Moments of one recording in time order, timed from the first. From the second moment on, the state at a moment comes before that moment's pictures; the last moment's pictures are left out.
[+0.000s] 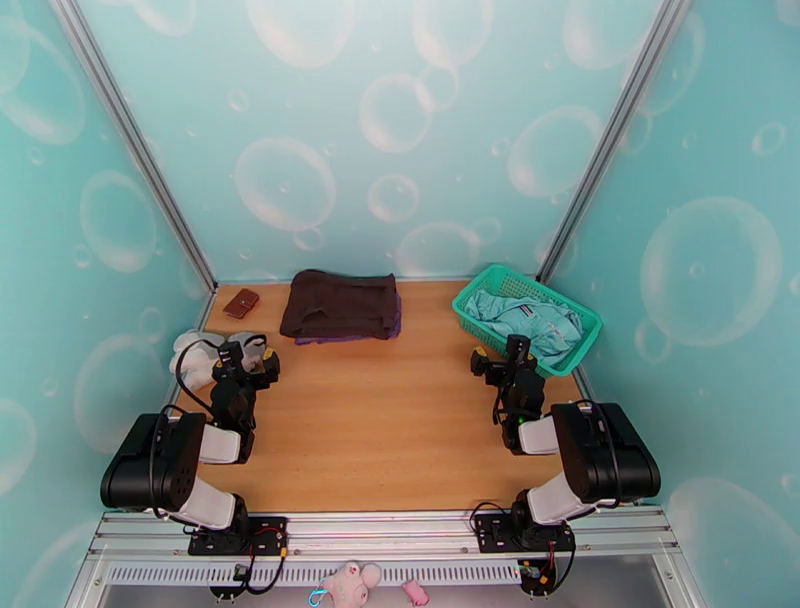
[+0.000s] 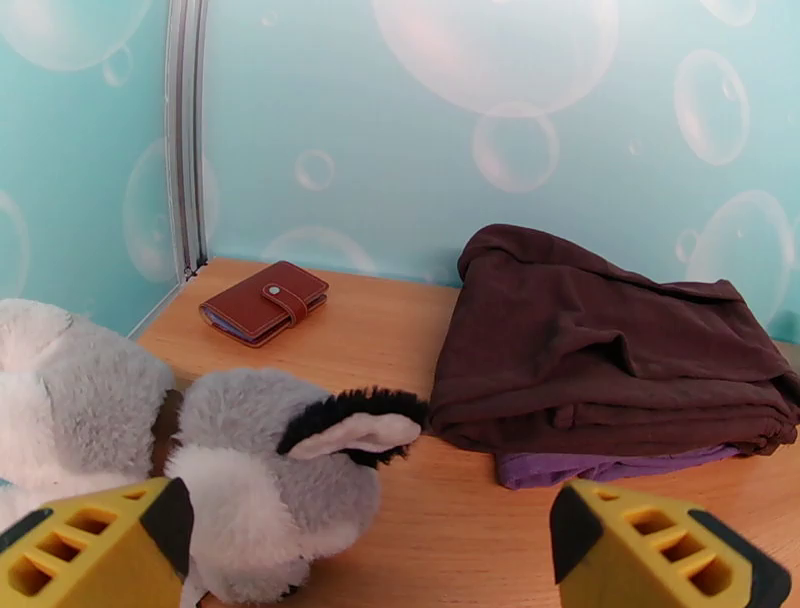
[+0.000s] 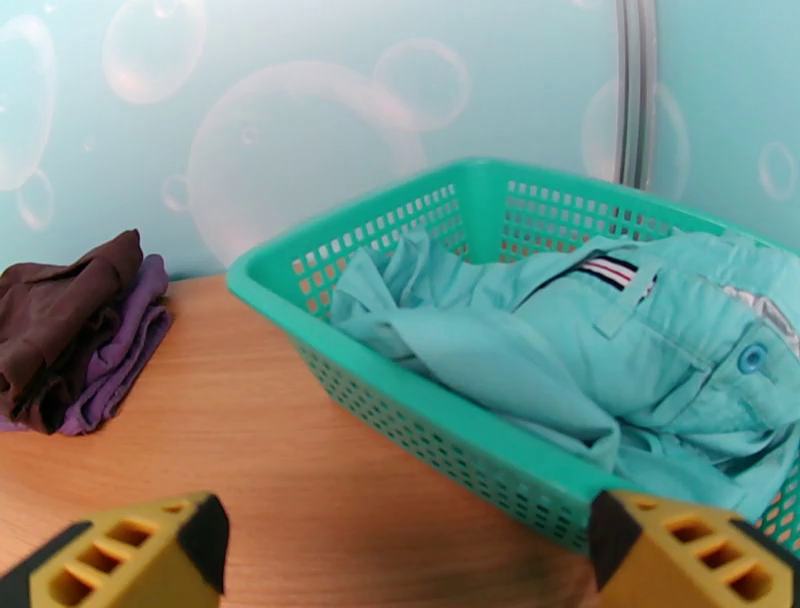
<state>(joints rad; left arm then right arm) -0.01 1.55 0.23 1.25 -0.13 -0.04 -0.03 1.55 0.26 1.16 0.03 0.06</state>
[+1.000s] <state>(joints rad) -0.01 1.55 0.23 1.24 -0.12 -0.04 -0.01 1.55 0.26 1.16 0.07 0.06</state>
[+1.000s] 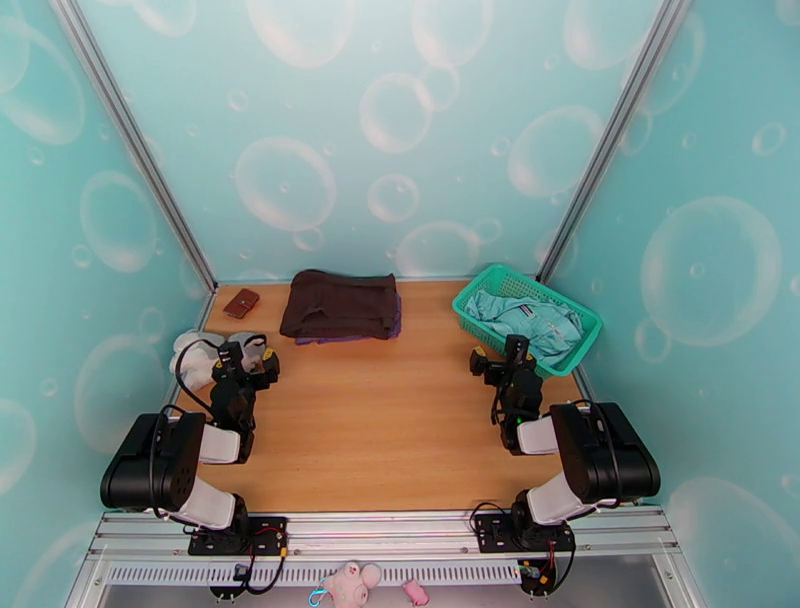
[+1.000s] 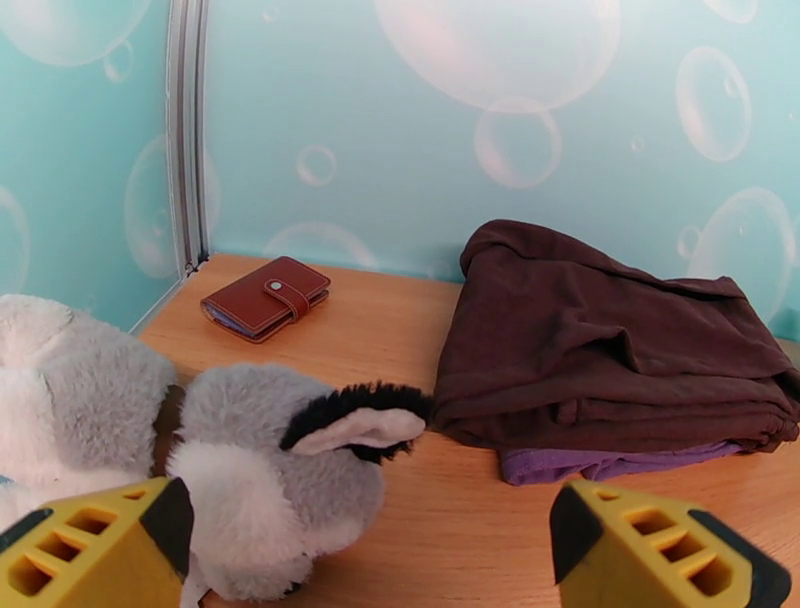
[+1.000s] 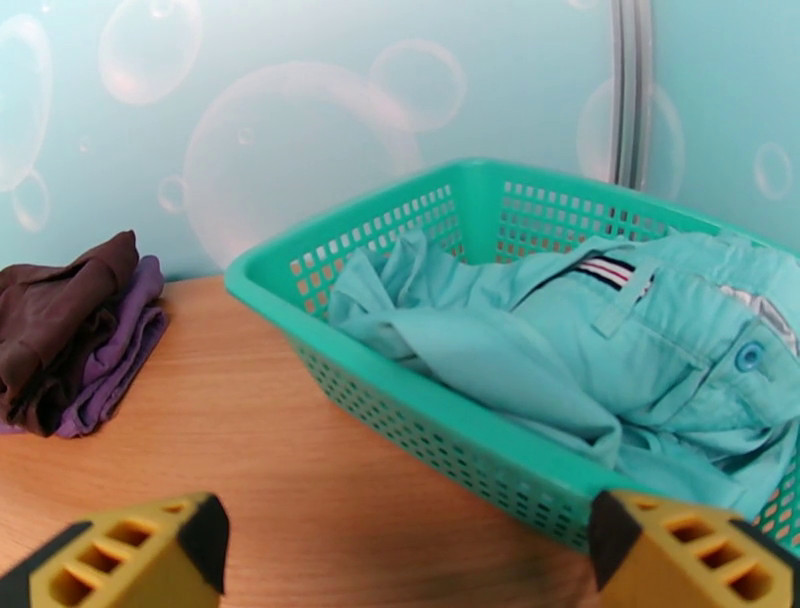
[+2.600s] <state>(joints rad) -1.08 1.55 0.61 0.68 -0.35 0.35 -0.15 2.05 1.59 -0.52 0.44 0.46</state>
